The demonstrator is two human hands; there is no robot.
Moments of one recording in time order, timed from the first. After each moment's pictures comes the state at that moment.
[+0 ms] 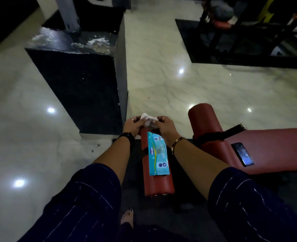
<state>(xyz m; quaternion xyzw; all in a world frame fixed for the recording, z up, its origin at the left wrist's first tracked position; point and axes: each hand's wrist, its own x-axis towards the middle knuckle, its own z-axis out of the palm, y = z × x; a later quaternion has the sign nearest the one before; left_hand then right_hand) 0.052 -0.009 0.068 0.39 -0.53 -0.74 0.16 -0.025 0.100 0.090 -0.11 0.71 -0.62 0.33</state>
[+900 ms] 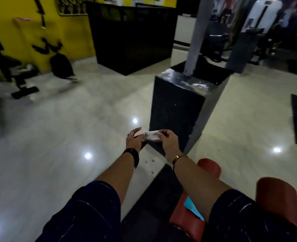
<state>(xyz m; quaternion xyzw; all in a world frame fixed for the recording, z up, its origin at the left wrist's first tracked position) 0.272 0.016 0.138 0.50 -0.29 -0.63 0.52 0.147 0.043 0.150 -0.35 0.61 -0.56 0.45</state>
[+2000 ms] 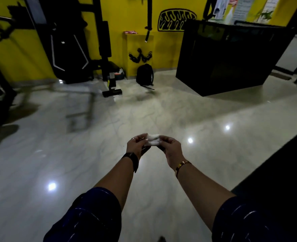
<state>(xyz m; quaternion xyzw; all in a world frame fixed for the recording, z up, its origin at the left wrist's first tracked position) 0.741 -0.239 0.139 0.51 -0.16 -0.53 0.65 0.610 -0.280 0.135 -0.41 0.39 -0.47 0.67</state>
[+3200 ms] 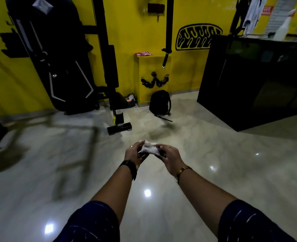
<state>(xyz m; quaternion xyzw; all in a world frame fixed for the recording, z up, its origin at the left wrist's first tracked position) 1.112 -0.917 0.151 0.50 -0.10 -0.52 0.69 0.983 -0.970 0.150 -0.37 0.40 -0.41 0.73</state>
